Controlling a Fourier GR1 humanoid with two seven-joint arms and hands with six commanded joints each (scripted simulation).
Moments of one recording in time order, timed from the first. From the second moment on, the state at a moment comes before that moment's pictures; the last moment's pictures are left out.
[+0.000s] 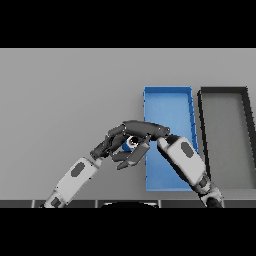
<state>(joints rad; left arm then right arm) -0.33 0.18 -0.57 -1.57 0.06 -0.22 0.01 -0.64 -0.16 0.37 -1.69 -0.42 0.66 0.38</state>
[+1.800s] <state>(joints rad) -0.27 0.13 -0.50 -1.56 0.00 -0.29 0.08 -0.67 -0.11 0.32 -1.71 -0.72 0.54 0.49</state>
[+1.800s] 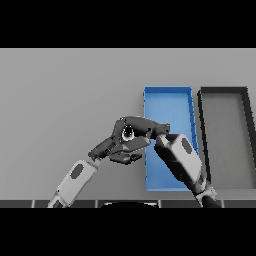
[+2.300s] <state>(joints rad) -0.27 0.15 -0.50 -1.59 0.00 -0.28 0.10 -1.08 -0.24 0.14 -1.57 -0.89 0.34 0.47</state>
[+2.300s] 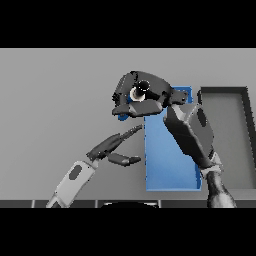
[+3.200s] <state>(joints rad) -0.26 0.16 -0.50 -1.58 -0.01 -0.29 0.10 -0.83 -0.40 0.07 -1.13 -0.59 0.16 0.52</state>
